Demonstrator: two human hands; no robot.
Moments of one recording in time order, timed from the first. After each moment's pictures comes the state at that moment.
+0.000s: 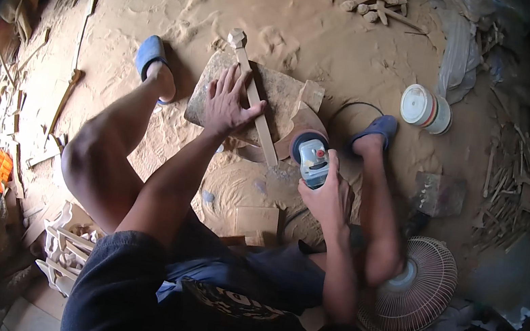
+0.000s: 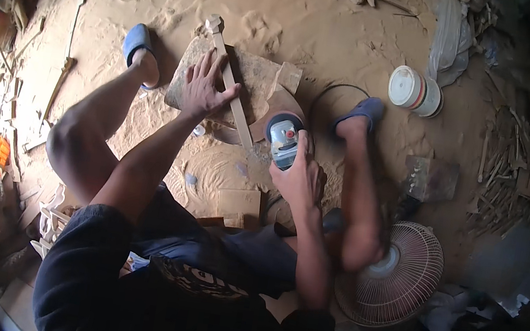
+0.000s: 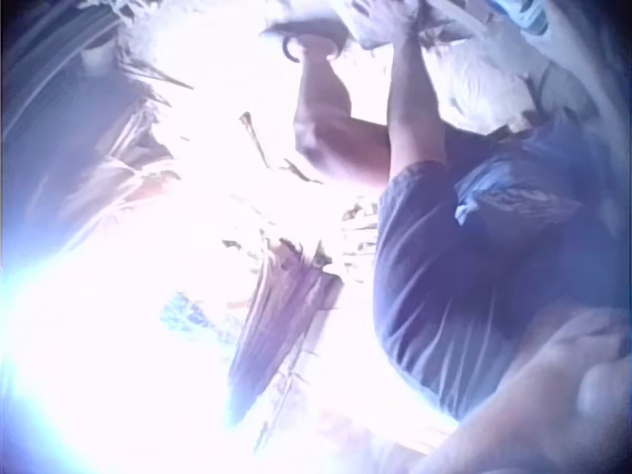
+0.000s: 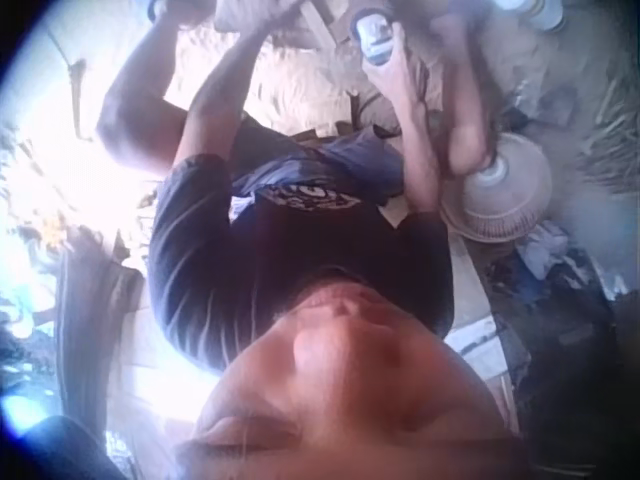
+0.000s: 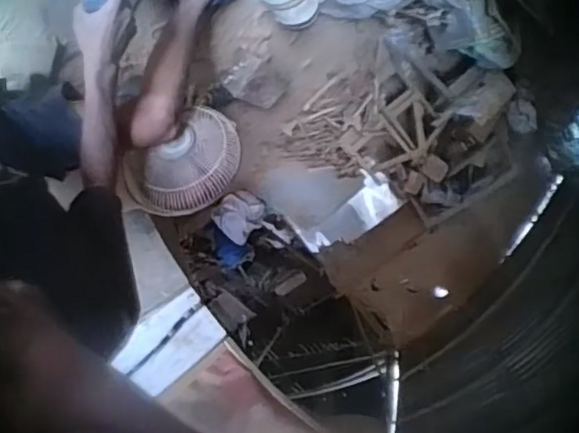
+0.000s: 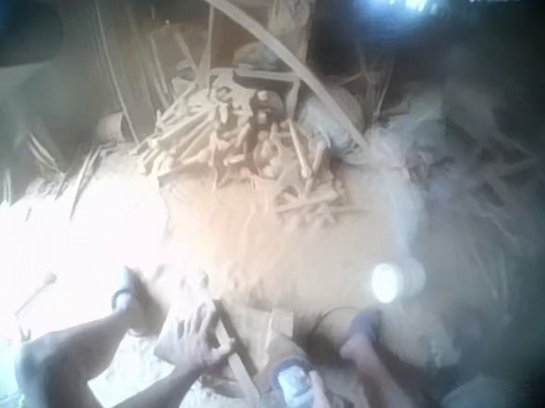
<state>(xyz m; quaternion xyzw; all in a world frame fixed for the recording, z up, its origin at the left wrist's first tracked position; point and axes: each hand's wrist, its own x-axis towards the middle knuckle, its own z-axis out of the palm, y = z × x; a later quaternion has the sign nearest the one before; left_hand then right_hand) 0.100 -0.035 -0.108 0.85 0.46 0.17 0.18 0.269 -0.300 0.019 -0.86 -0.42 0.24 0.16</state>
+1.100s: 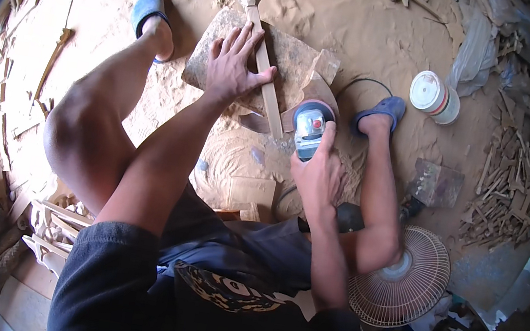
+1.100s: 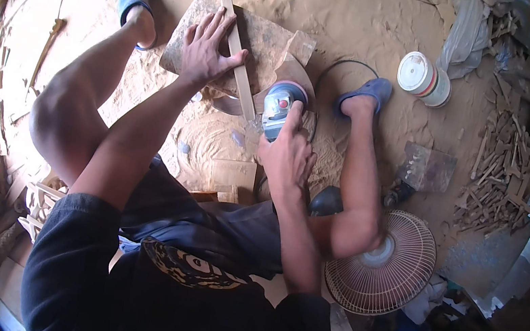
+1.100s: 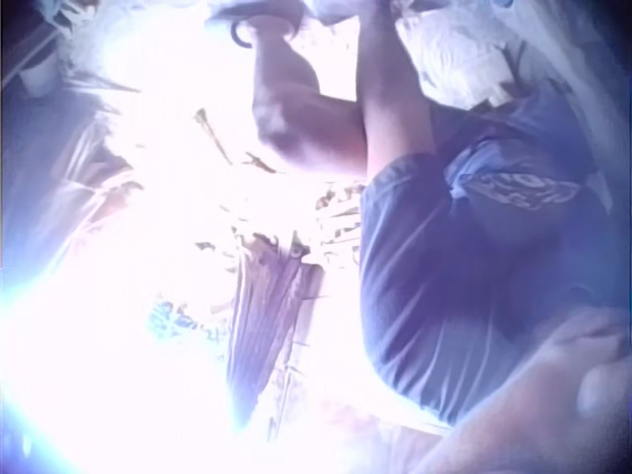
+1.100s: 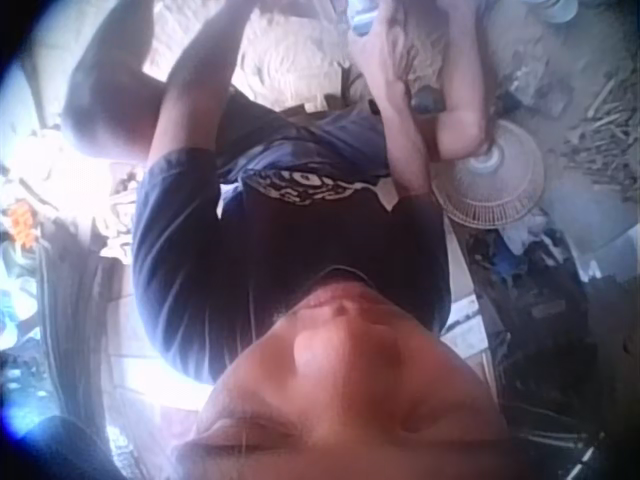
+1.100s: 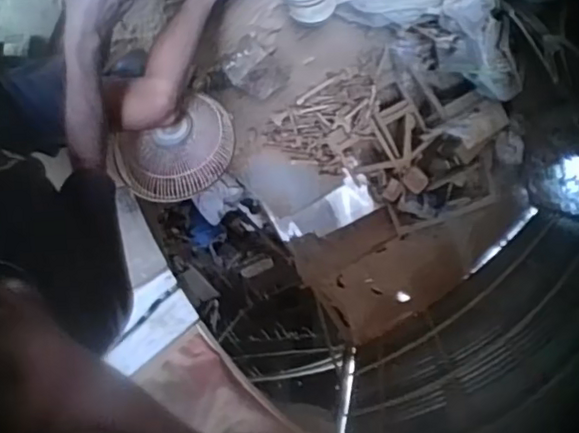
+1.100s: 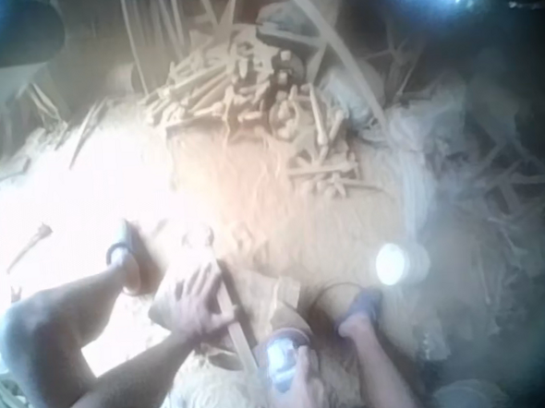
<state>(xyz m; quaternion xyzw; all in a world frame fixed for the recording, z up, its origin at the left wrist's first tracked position) 0.098 -0.034 -0.120 0.85 0.47 0.16 0.16 0.223 -0.259 0.031 -0.90 -0.39 0.19 0.00</state>
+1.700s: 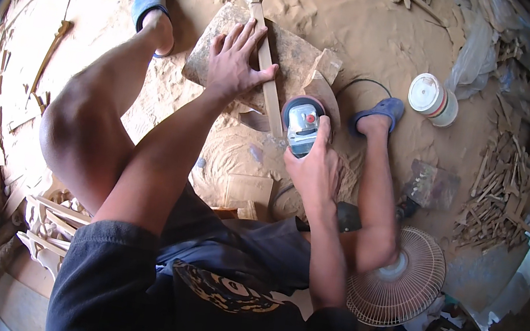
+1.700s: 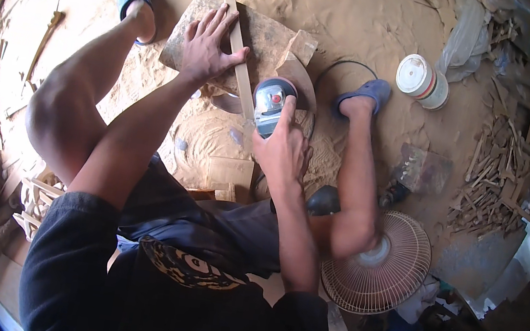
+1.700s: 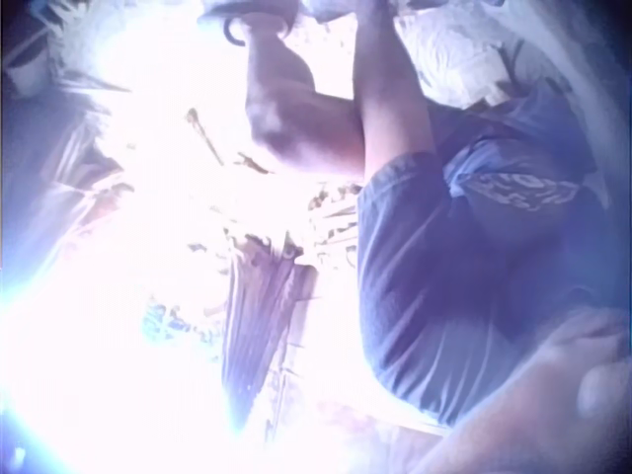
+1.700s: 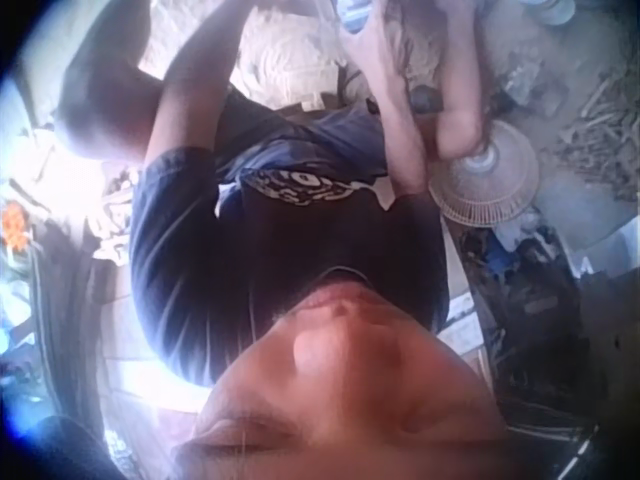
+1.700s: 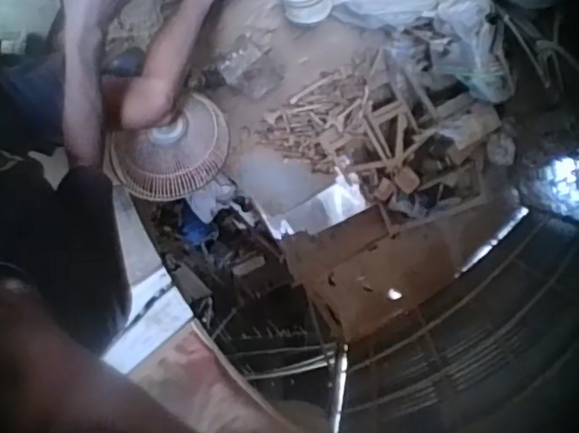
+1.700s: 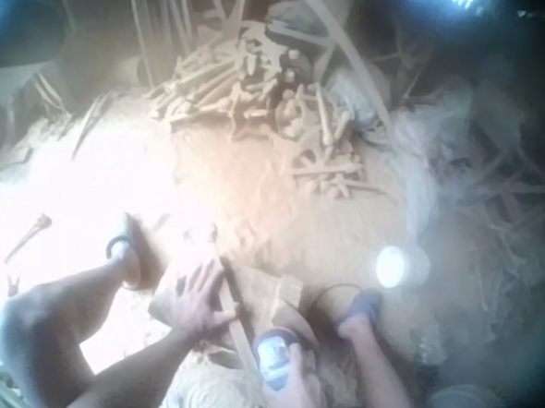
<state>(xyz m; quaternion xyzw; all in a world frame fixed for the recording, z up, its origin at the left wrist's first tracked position) 0.096 -0.035 -0.121 0.85 0.47 0.18 0.15 0.222 -0.247 0.031 -0.88 -0.41 0.25 0.01</state>
